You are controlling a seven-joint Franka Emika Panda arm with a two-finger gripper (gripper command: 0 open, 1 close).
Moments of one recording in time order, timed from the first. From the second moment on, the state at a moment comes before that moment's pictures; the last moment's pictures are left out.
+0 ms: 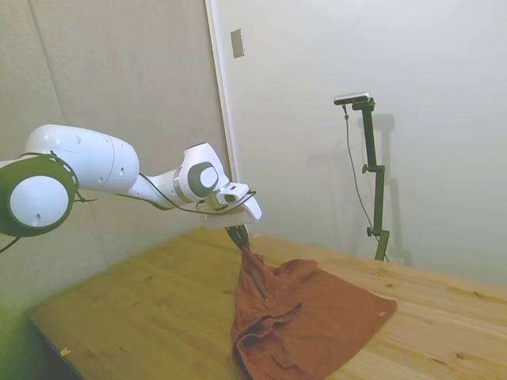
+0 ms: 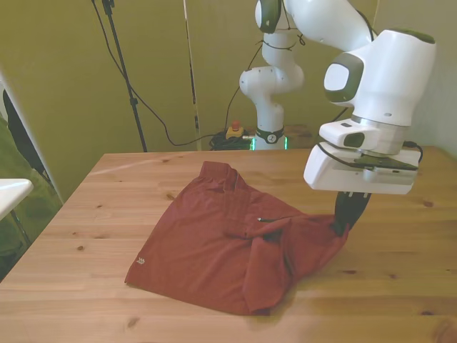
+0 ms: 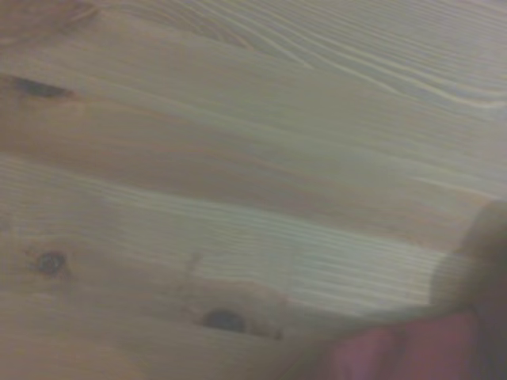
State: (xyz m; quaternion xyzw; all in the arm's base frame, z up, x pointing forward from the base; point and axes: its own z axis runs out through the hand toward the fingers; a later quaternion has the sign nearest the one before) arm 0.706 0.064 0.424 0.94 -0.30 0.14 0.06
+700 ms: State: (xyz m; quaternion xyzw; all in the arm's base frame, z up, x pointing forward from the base) arm 0.652 -0.019 0.492 0.93 -0.33 0.13 0.06
